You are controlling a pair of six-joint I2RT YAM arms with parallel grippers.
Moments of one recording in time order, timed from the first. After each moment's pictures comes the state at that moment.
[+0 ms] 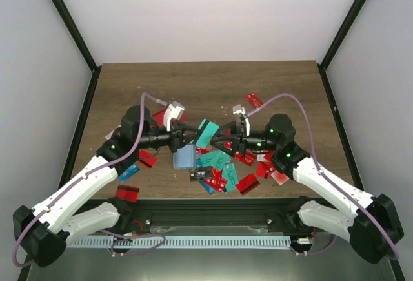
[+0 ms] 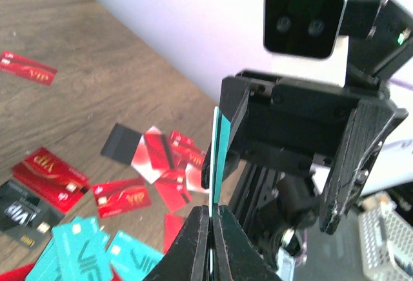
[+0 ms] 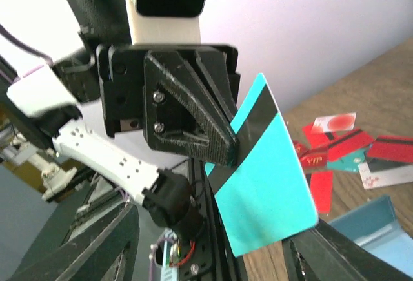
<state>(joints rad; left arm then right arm) -0.64 0.99 0.88 -0.24 0.63 -0.36 0.61 1.01 0.64 0.35 -0.91 0.50</state>
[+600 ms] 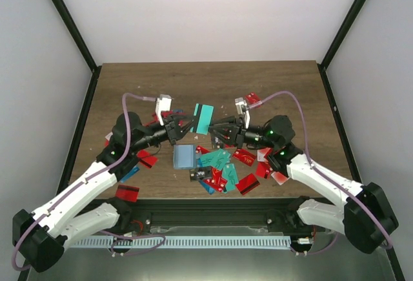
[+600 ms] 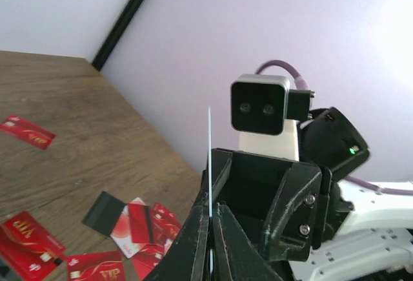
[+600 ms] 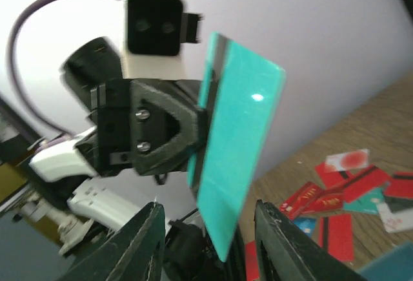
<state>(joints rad) -0.64 0.93 0.75 0.20 0.53 -0.68 0.61 1.11 0.60 0.76 -0.84 0.79</state>
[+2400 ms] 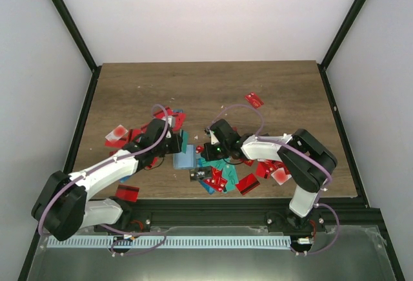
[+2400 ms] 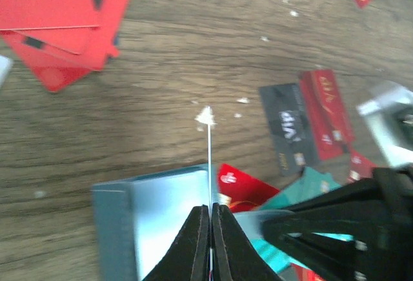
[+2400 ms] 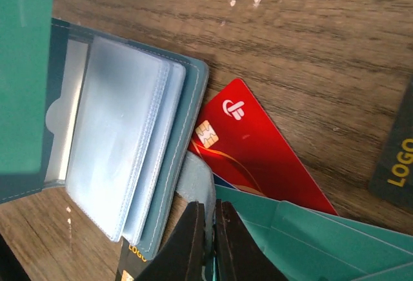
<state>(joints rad) -0.61 1.24 0.62 -0.12 0.06 -0.63 0.80 1.74 0.87 -0.03 -0.30 0.59</state>
